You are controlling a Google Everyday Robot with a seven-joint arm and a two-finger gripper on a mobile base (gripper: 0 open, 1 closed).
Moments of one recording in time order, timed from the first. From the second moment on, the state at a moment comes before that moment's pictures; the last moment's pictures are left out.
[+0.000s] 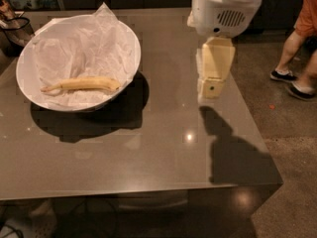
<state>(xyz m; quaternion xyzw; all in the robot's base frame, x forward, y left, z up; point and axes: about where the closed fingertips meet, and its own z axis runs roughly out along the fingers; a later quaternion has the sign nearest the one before) 0.479 -0.092 0.991 -0.70 0.70 -0.04 0.13</state>
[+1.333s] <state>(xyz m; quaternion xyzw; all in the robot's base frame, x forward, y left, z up) 0.535 0.030 0.999 -0.76 0.63 -0.03 0.17</state>
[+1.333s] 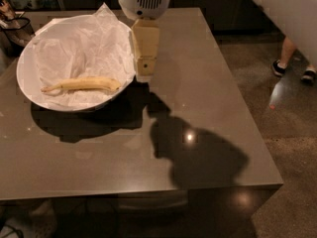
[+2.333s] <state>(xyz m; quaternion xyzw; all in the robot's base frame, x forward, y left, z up) 0.575 0.091 0.994 -0.76 0.63 0.00 0.16</state>
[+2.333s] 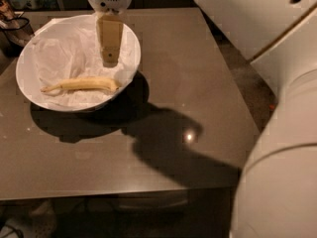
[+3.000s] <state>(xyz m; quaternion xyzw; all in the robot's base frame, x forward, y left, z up) 0.592 0.122 0.964 -0.77 0.62 0.02 0.13</state>
